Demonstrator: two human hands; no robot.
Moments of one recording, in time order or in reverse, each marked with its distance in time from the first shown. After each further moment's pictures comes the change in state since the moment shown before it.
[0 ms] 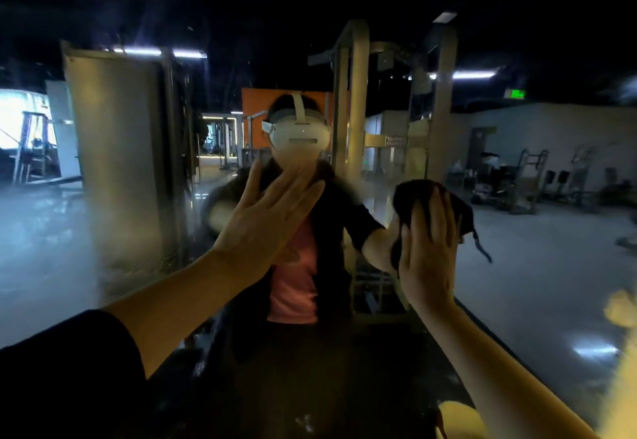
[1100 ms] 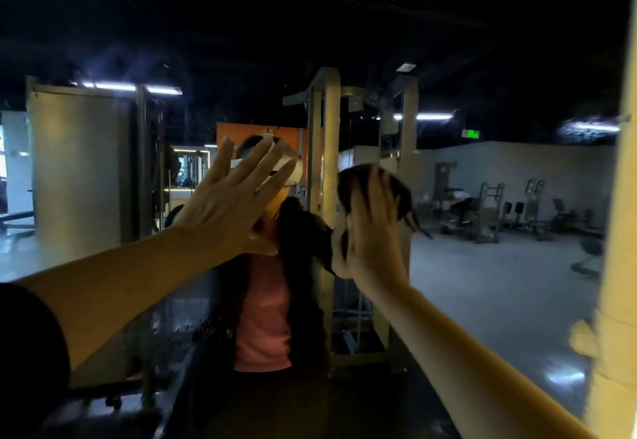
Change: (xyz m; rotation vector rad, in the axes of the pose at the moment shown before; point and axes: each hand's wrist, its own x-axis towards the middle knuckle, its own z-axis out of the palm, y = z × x) left_hand 0.056 -0.060 -0.036 0.157 0.045 0.037; right_hand 0.087 -0.047 -0.005 0.115 -0.071 -0.062
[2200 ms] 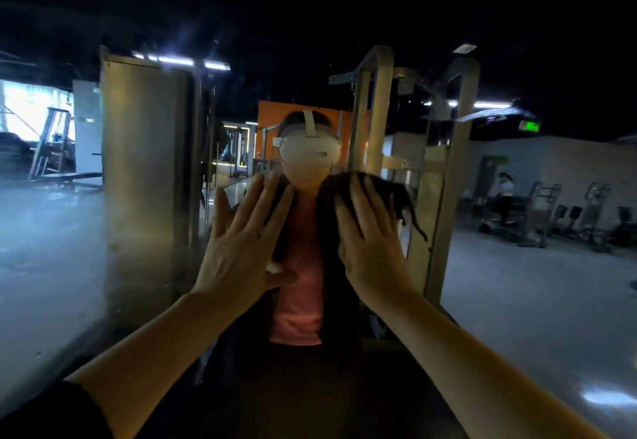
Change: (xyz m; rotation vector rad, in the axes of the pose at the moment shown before) left_hand -0.108 0.032 0.033 -0.352 -0.085 -0.372; right_hand -0.030 -0.060 0.051 -0.085 -0.066 -0.304
